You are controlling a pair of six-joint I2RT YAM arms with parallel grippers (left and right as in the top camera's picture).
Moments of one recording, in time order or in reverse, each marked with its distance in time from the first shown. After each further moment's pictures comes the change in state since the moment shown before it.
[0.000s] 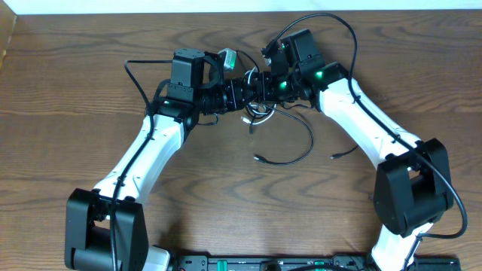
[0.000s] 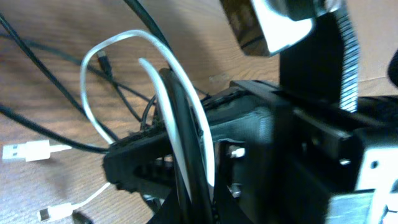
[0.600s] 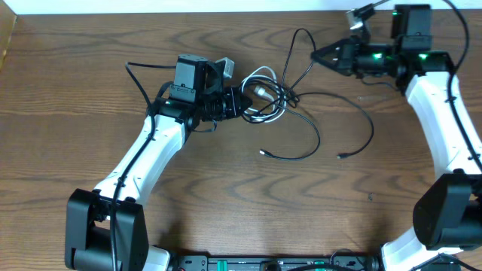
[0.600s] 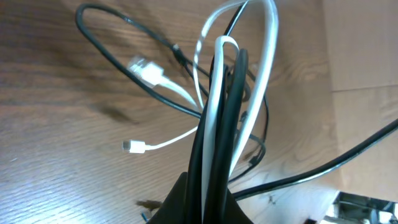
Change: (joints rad) left arm -0.006 -0.002 0.000 -0.147 -0.129 0.072; right arm -0.428 -0.166 0.000 -0.045 -0.448 -0.046
